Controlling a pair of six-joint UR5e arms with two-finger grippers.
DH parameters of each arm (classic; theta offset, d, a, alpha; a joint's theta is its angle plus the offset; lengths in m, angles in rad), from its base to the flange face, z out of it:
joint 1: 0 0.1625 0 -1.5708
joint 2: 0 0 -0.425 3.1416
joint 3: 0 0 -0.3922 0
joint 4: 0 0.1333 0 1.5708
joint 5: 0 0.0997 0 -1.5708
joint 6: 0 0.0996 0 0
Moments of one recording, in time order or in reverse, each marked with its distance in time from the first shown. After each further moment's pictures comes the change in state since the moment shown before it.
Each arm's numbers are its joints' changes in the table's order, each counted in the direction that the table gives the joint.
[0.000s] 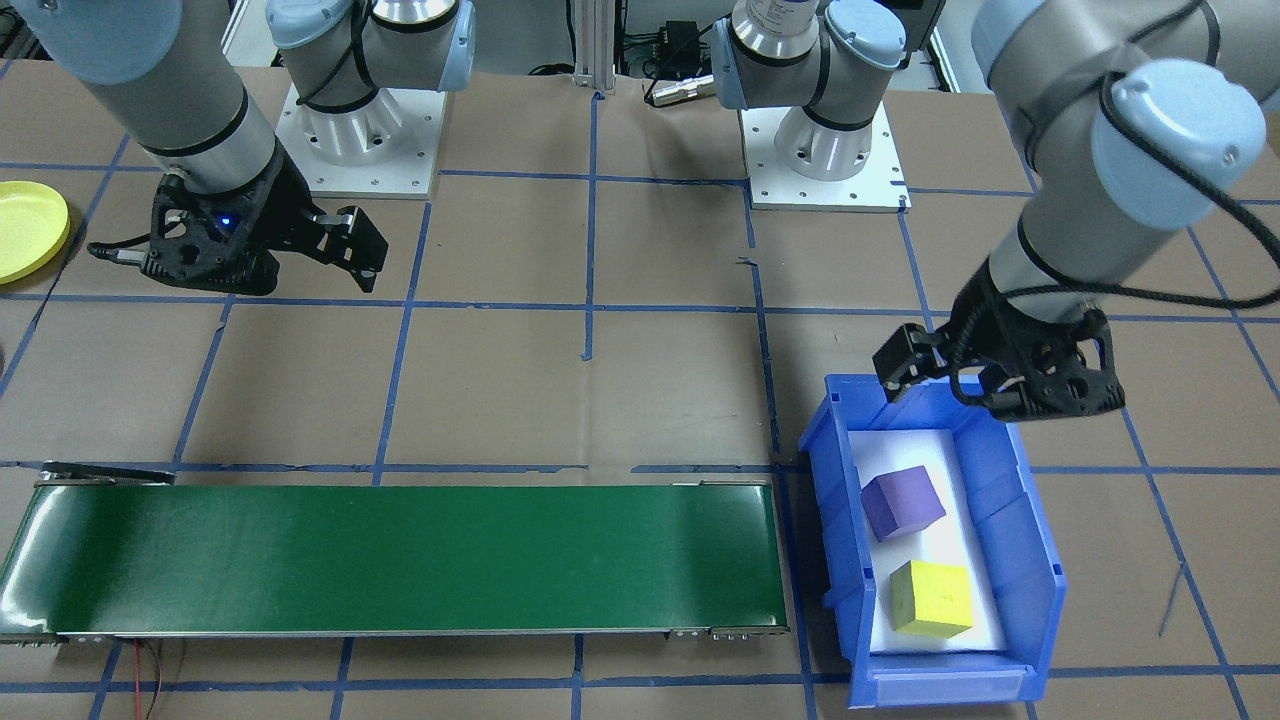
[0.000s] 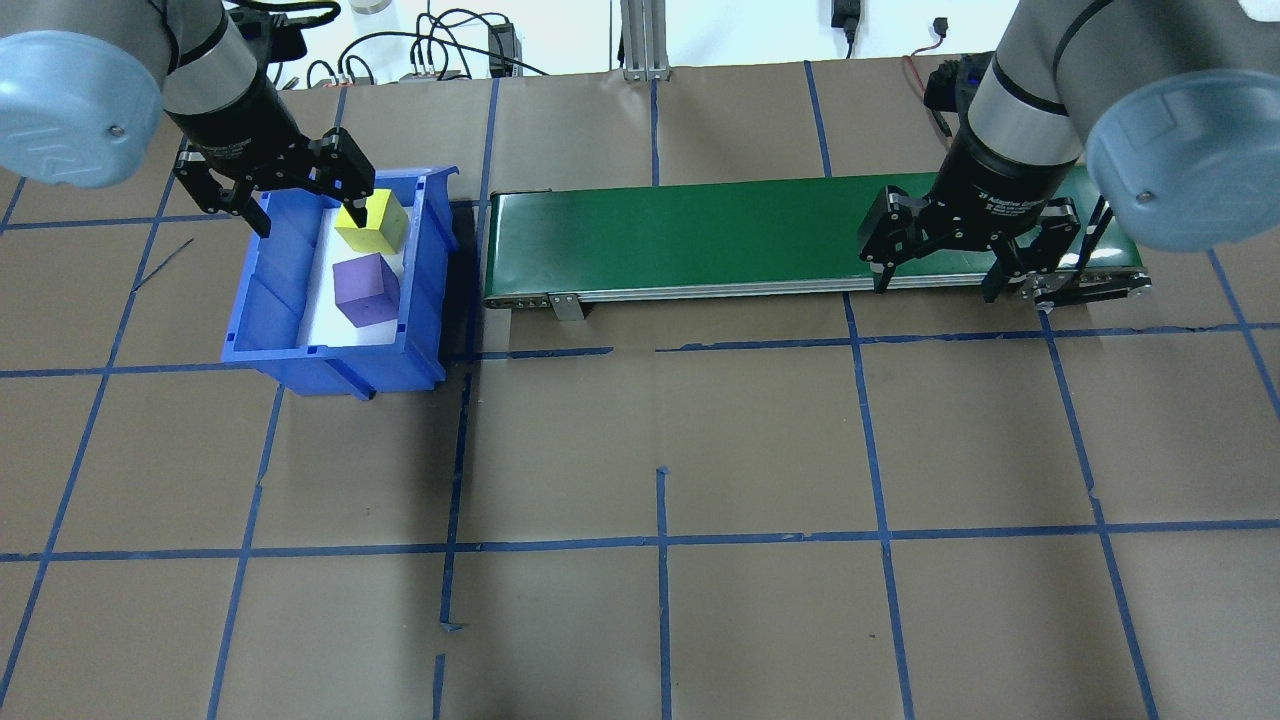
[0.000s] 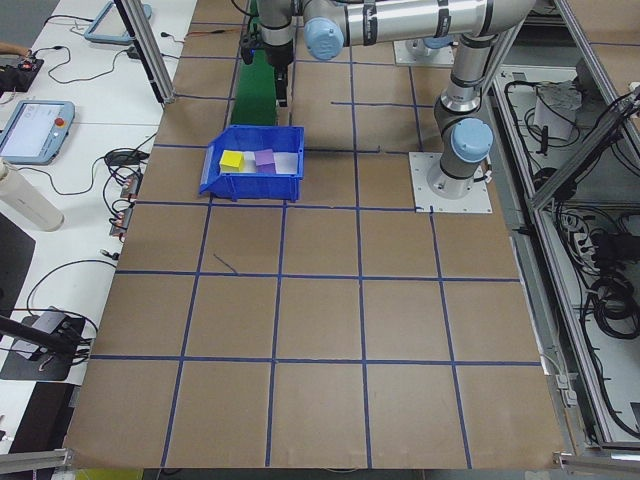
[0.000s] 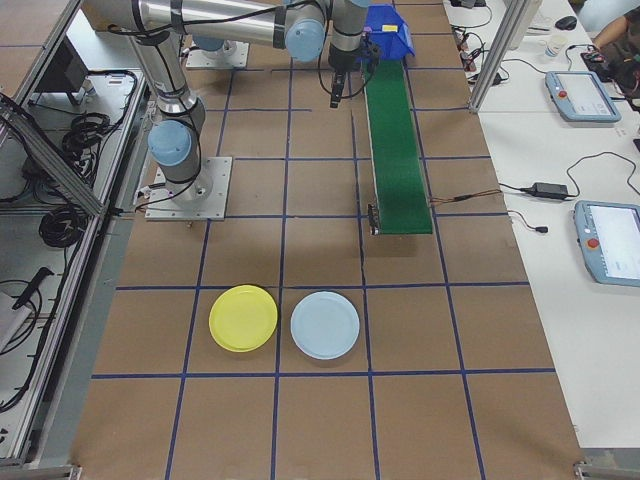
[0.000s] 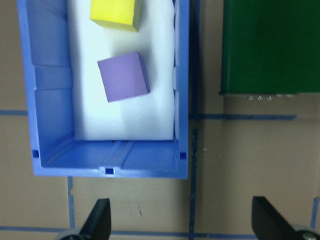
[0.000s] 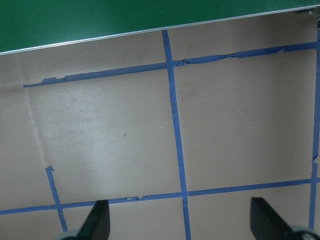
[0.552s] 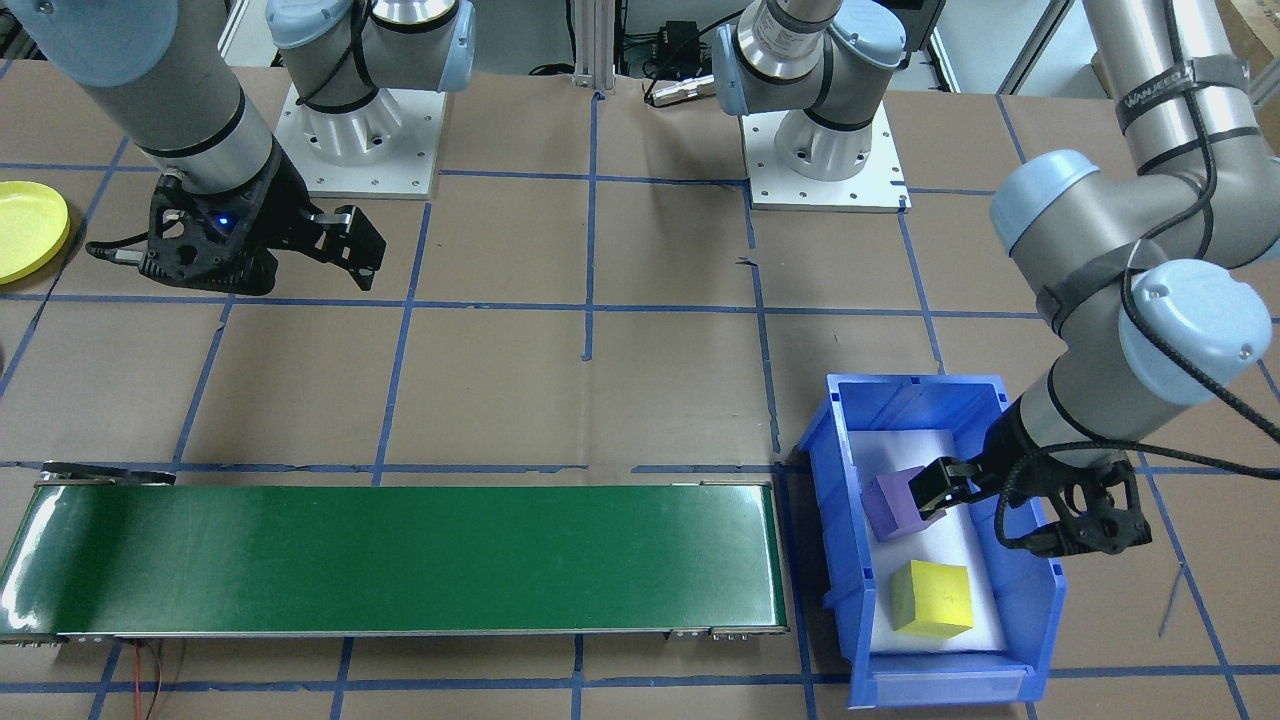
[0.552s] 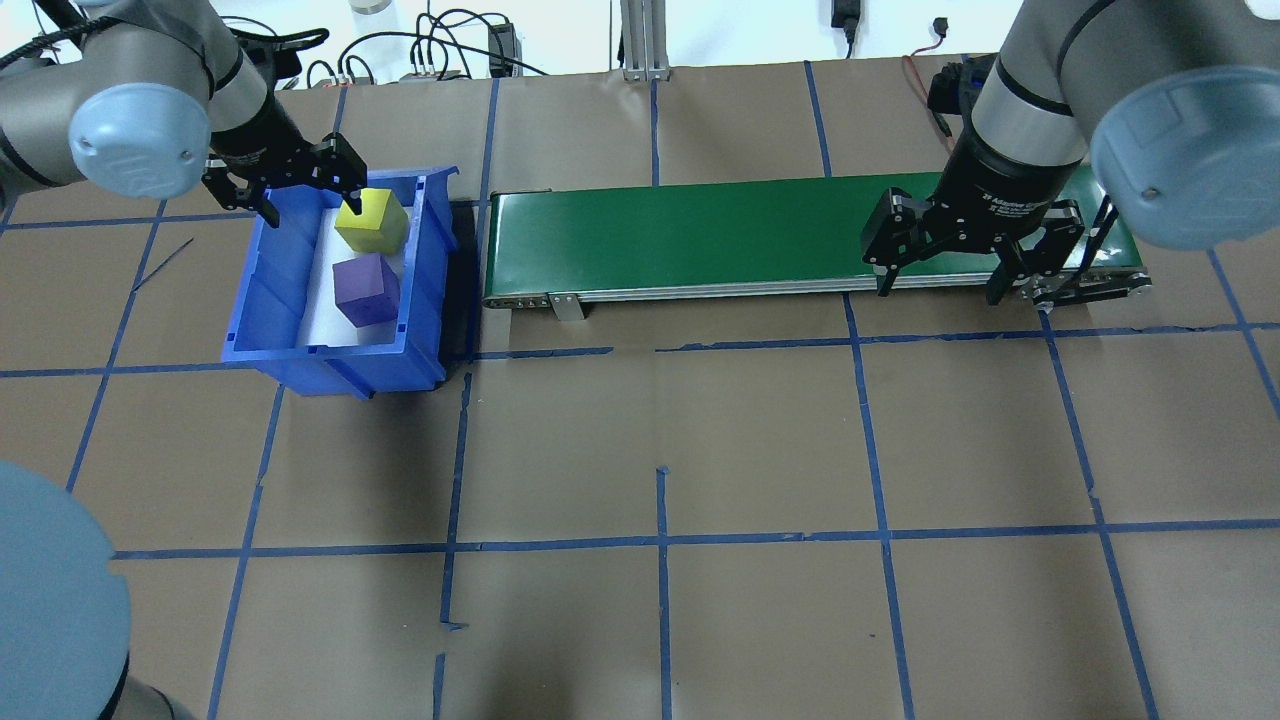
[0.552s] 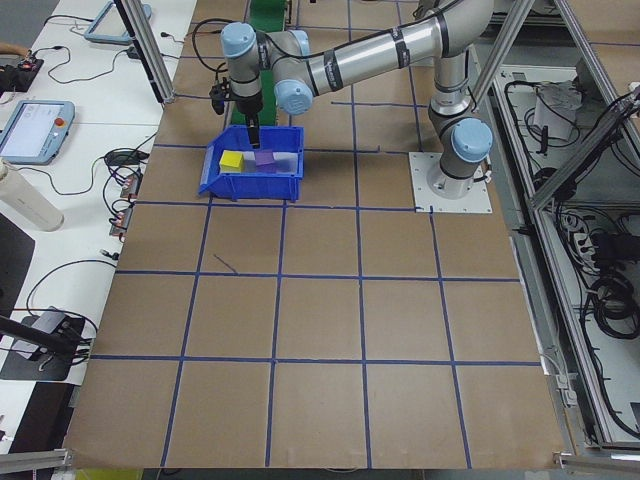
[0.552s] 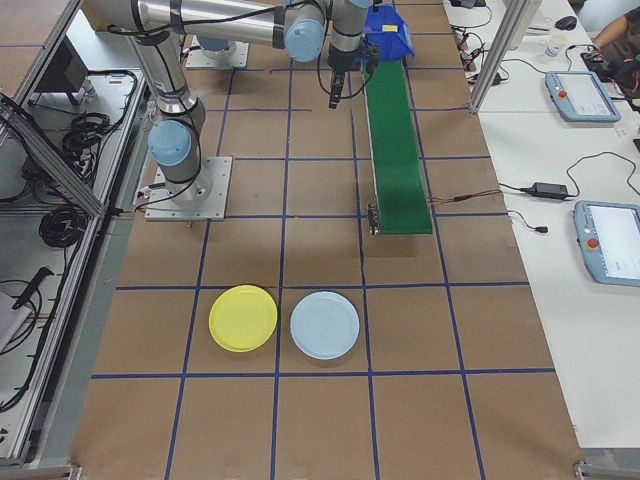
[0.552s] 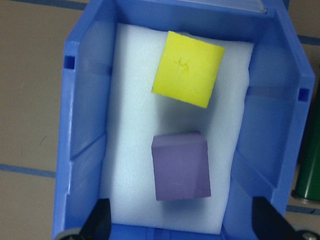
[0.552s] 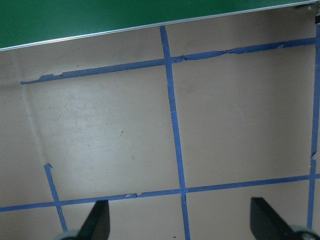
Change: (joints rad) left arm 0.044 0.184 0.009 0.248 -0.016 0.055; right arm -0.003 0.000 0.000 0.013 0.000 -0.001
